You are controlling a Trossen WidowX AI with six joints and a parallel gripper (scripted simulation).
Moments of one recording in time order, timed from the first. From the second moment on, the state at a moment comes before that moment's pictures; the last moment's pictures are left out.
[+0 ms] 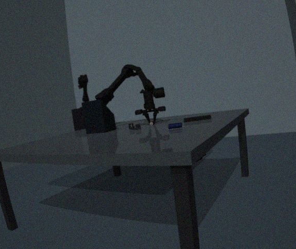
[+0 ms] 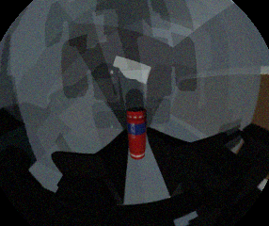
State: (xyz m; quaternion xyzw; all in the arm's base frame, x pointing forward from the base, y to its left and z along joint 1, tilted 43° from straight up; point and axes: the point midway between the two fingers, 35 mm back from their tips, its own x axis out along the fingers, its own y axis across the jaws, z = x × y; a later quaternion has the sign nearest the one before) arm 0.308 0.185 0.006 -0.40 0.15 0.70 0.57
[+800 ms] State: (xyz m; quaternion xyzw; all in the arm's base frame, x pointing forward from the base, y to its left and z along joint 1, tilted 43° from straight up) arm 0.310 0.142 0.035 -0.35 0.21 0.68 0.60
